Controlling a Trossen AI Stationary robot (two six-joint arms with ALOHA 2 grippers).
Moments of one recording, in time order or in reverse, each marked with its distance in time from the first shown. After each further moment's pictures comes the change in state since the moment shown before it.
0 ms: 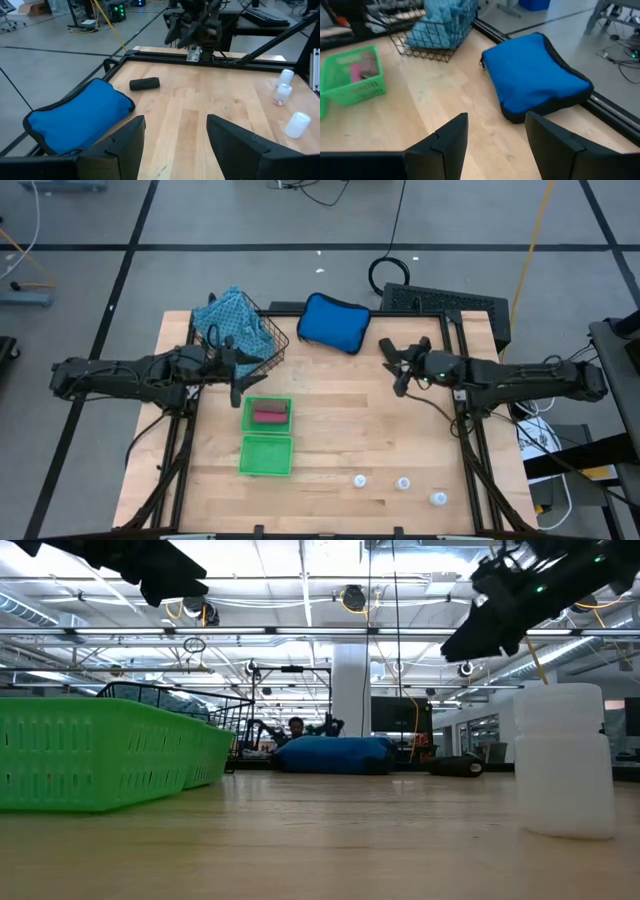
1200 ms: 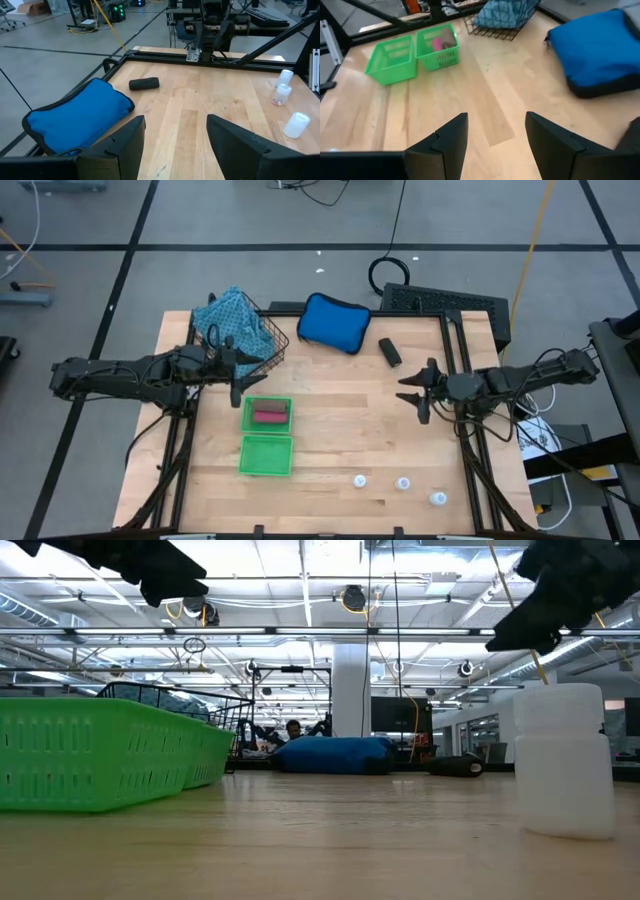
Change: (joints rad) left arm 0.000 0.000 0.000 0.000 0.001 -0.002; right arm 0.345 -0.230 -0.061 -0.199 0.010 0.166
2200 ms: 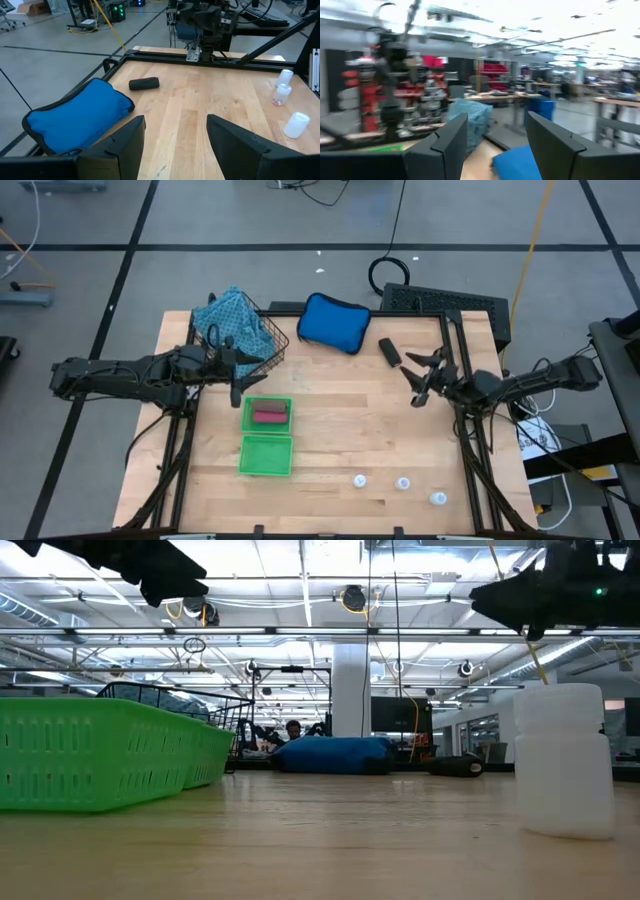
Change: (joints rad) left arm 0.000 0.000 0.000 0.000 0.000 0.000; right arm -0.095 0.005 -0.408 1.223 0.200 -0.587
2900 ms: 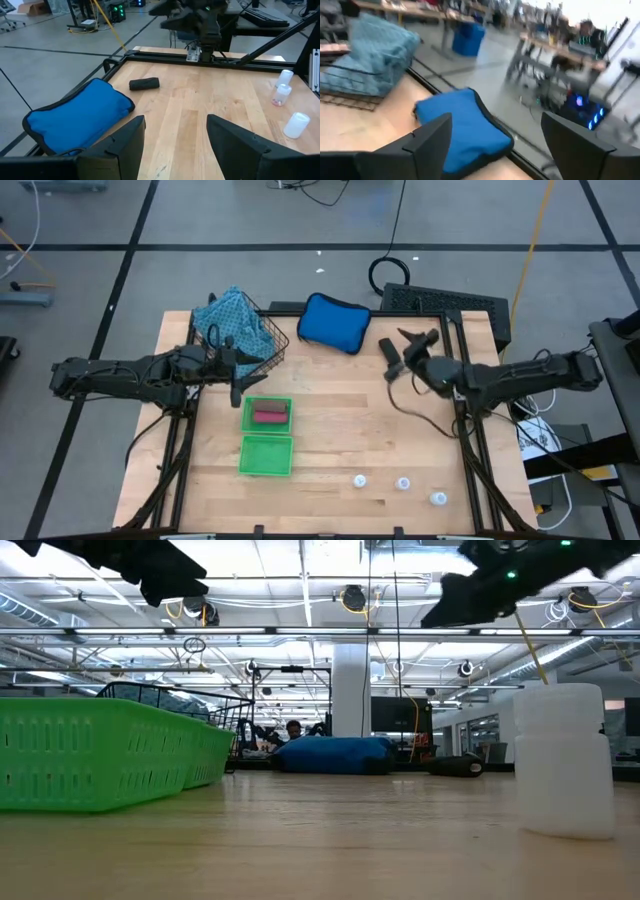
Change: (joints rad) left arm 0.000 0.000 0.000 0.000 0.000 0.000; right arm -0.161 0.383 0.534 -0.725 0.279 0.147
